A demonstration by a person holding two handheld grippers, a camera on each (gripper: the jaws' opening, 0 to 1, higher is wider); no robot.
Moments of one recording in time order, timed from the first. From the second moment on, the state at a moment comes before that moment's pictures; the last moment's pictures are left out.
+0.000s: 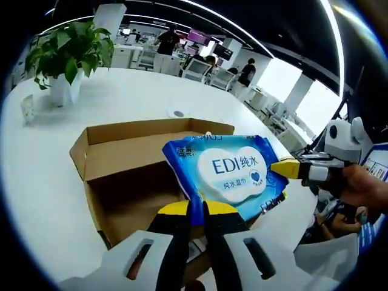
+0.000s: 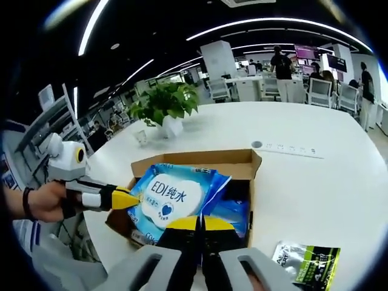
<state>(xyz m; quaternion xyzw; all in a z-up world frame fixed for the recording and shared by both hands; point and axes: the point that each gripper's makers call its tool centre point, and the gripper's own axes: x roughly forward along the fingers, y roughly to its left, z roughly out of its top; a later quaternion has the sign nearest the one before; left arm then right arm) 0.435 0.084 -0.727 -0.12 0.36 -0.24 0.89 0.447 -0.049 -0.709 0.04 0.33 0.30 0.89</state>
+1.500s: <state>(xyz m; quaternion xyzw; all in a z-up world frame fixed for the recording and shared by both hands) 0.396 -0.131 -0.739 -0.05 0.38 -0.38 0.84 0.377 -0.264 -0.734 0.09 0.34 0.18 0.92</state>
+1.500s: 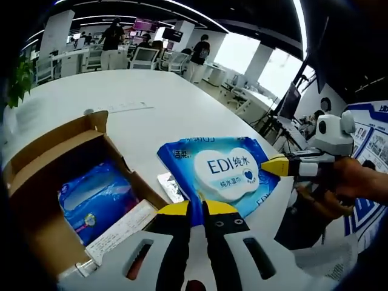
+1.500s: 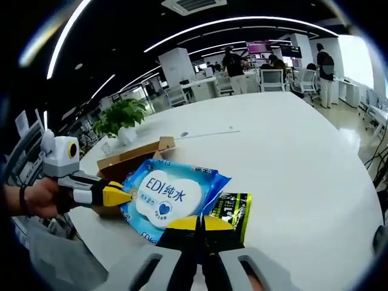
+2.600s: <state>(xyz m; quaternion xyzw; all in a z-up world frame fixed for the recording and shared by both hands) 0.402 -0.160 -0.800 0.00 0.42 -0.36 0.83 0.408 -0.290 -0.798 0.07 0.40 0.21 0.89</state>
